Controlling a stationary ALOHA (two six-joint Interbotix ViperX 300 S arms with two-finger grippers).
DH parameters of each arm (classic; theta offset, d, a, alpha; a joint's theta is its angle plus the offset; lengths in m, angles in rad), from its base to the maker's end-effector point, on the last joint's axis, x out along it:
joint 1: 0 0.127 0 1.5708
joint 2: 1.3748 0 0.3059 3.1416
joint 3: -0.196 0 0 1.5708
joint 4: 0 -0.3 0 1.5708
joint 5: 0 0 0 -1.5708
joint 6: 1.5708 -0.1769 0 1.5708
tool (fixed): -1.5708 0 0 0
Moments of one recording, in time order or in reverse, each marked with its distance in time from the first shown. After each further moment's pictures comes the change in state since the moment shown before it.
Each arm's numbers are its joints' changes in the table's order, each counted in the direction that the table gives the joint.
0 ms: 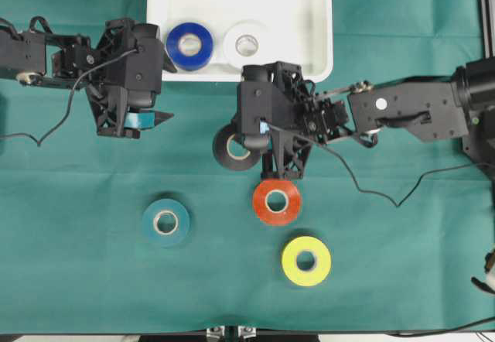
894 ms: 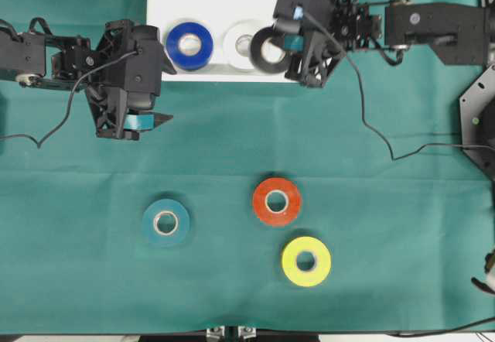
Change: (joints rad) left arm -0.005 -0.002 0.002 0.002 0.000 0.002; right arm -0.345 0.103 0.150 0.064 0.018 0.000
